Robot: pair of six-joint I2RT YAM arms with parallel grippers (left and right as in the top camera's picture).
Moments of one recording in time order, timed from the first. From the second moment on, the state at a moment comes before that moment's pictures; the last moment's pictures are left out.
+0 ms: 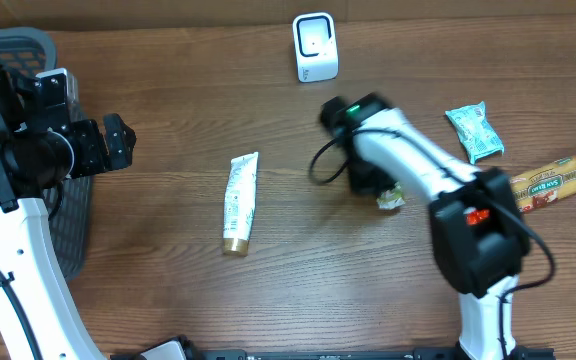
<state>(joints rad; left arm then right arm) 0.37 1.42 1.79 -1.38 0.21 0.11 0.57 2.13 1.64 -1.34 0.37 0.51</state>
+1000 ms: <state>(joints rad) 0.37 1.42 1.79 -1.38 0.21 0.11 0.58 2.11 1.95 -1.39 0.23 0.30</state>
